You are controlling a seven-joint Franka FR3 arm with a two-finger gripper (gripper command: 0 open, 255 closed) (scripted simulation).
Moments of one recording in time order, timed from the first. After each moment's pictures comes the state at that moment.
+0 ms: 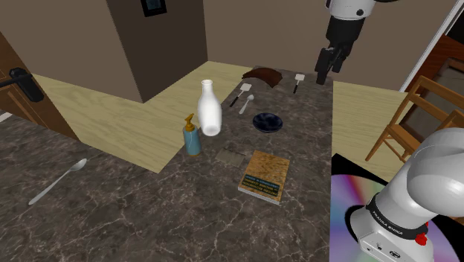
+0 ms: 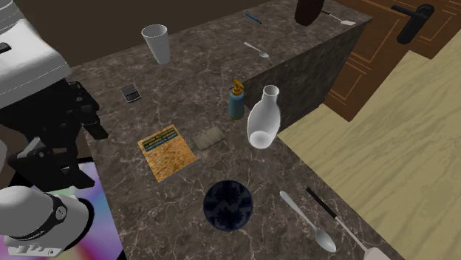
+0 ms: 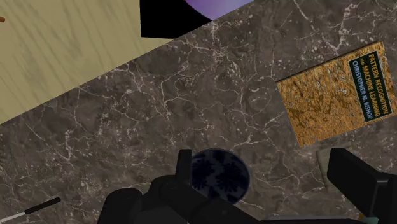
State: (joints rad) arm 0.01 -0.75 -0.02 -2.37 -0.12 1.65 -0.03
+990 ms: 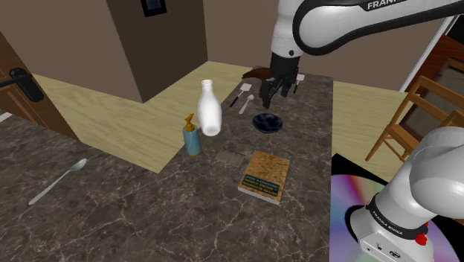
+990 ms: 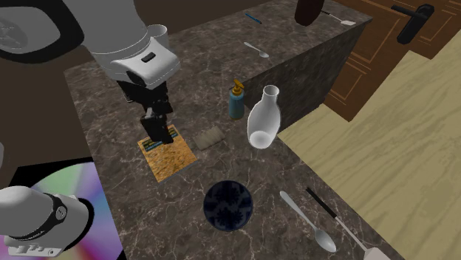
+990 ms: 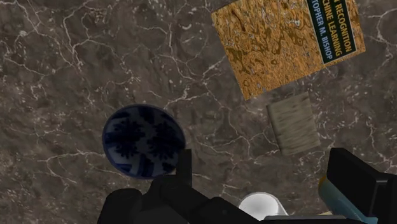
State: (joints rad) arm 0.08 -0.47 0.13 -2.39 -0.01 2.01 0.17
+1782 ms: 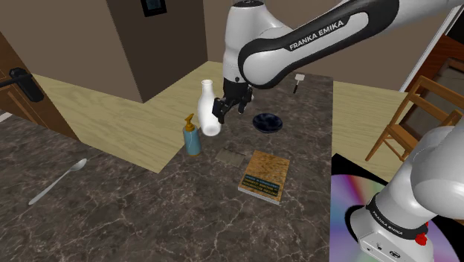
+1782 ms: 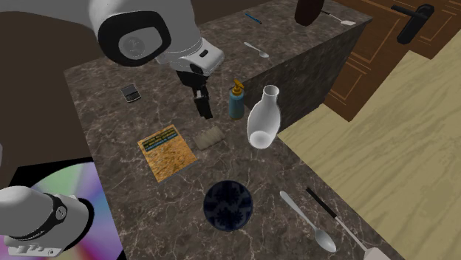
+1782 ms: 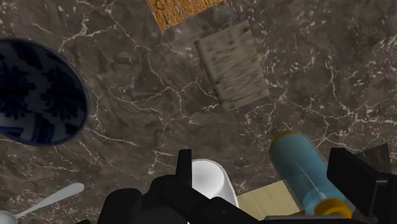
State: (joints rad) arm 0.12 -0.09 0.25 -2.22 -0.04 2.29 0.37
